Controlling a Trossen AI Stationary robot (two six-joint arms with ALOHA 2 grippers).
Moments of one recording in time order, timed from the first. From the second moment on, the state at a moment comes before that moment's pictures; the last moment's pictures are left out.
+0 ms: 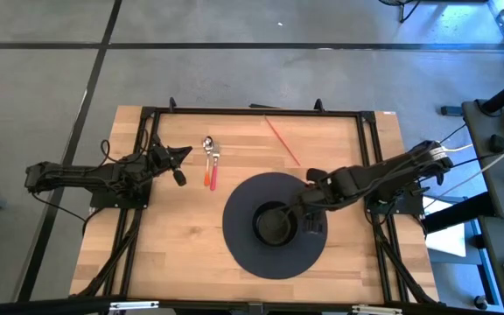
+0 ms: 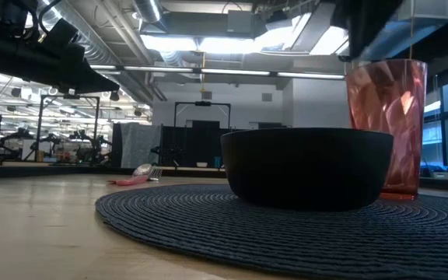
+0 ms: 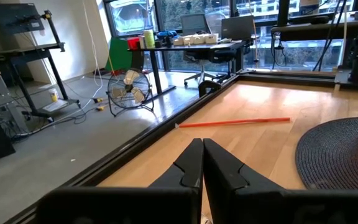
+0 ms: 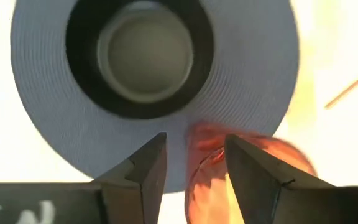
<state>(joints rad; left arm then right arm) 0.08 0.27 0.05 0.15 -0.58 0.04 0.33 1.54 1.46 -1.21 0.18 0.44</state>
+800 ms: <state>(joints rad) 0.08 0.27 0.05 0.15 -0.58 0.04 0.33 1.54 1.51 -1.21 0.44 0.24</state>
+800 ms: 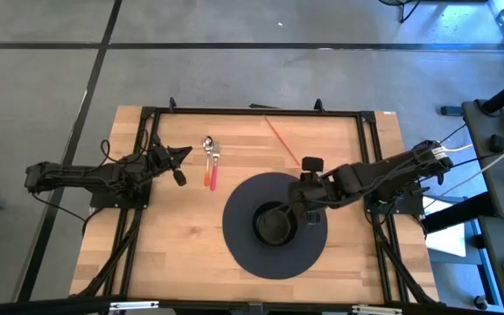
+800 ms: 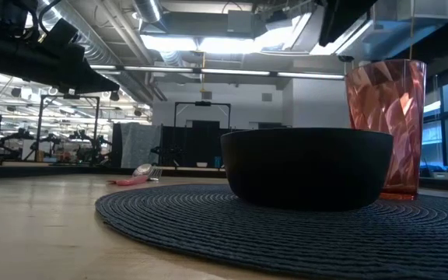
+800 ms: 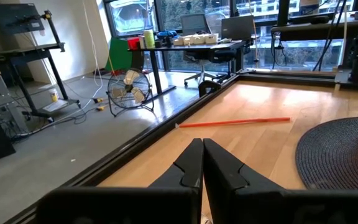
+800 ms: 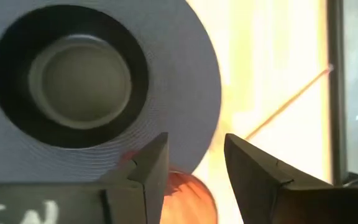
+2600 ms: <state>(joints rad) 0.08 0.27 0.05 0.14 -0.58 0.05 -0.55 1.89 1.51 -0.69 -0.11 0.25</state>
